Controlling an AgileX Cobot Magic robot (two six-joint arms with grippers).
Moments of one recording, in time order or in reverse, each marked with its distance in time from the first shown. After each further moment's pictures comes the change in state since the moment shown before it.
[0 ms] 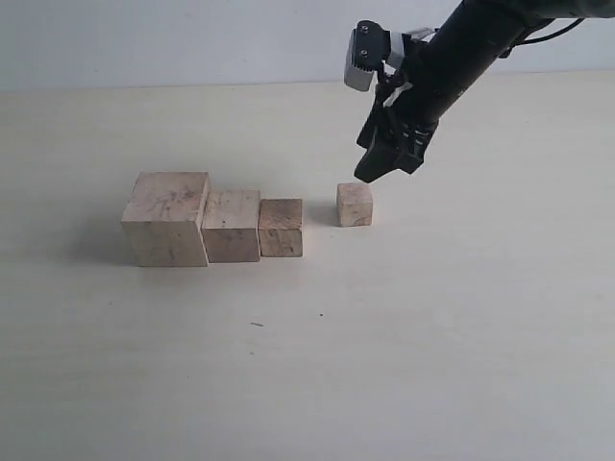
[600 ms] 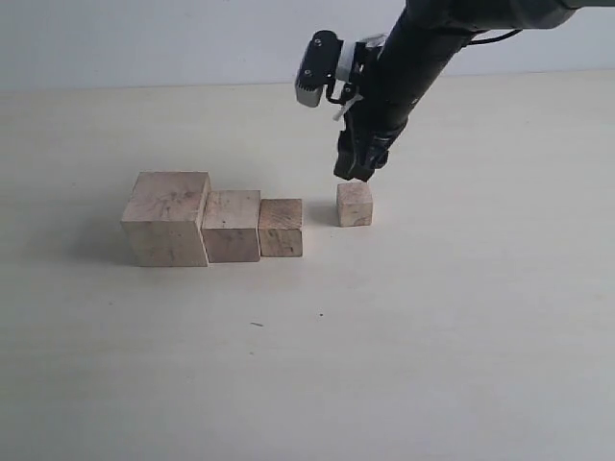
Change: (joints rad) left arm 0.000 0.000 0.000 0.000 0.000 0.000; right arm 0.133 -0.009 0.000 -0.307 -0.193 0.390
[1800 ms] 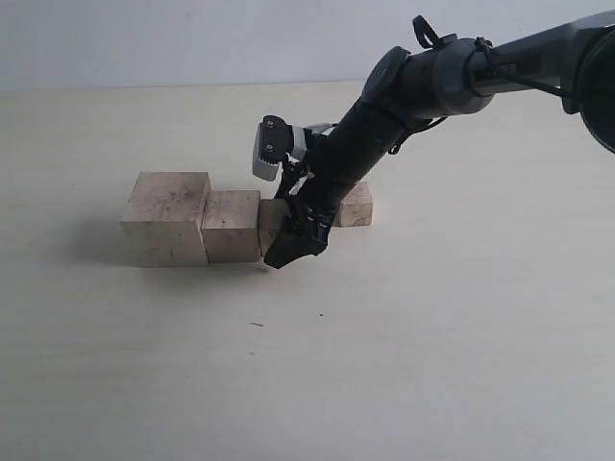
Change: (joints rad) left arm 0.000 0.000 0.000 0.000 0.000 0.000; right arm 0.059 0.235 -0.008 0.519 0.099 -0.514
